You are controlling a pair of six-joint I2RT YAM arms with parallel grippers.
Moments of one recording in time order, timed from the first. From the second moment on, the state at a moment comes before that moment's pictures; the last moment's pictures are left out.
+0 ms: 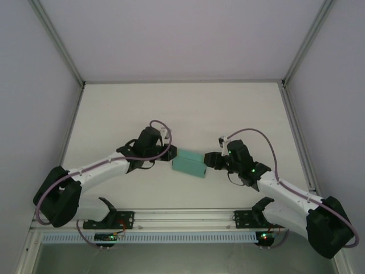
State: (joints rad) left arm -0.73 1.32 0.71 -0.11 0.22 -0.61; right arm 0.62 0.98 0.42 -0.07 -0.22 0.64
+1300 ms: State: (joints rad) left arm -0.83 1.19 0.54 0.02 -0.06 -0.66; right arm 0.89 0.99 0.41 0.01 0.00 0.39
